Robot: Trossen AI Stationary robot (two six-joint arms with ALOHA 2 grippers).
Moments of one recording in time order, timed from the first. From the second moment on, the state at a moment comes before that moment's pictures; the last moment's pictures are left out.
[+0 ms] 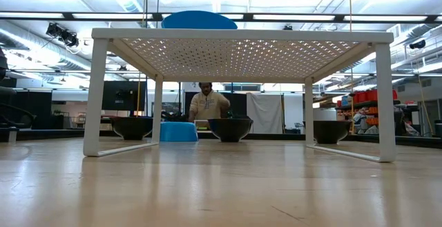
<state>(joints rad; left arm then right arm) 0.14 1.55 1.82 -0.78 0.56 0.62 0.18 1.22 1.22 -0.19 -0.66 0.02</state>
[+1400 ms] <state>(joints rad) -0.08 1.54 1.82 -0.67 0.78 0.36 0.00 1.53 1.57 -0.23 -1.07 -0.04</state>
